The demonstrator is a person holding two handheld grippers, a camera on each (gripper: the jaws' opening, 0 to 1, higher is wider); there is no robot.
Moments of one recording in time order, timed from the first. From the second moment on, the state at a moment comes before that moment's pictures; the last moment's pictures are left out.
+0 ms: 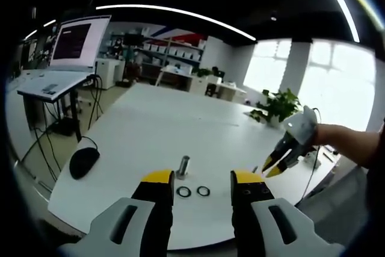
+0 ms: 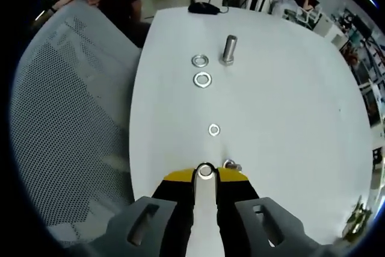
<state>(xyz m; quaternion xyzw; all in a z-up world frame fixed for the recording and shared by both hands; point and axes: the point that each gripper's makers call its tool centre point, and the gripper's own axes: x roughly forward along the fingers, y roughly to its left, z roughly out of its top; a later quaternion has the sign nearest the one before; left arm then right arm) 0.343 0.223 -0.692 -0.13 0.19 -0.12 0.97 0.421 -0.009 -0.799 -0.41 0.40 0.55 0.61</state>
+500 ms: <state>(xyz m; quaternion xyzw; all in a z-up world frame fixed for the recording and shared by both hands) 0.342 0.222 -0.691 -0.13 0.19 -0.12 0.97 0.446 -0.006 -0.786 -0.44 0.36 0.54 0.62</state>
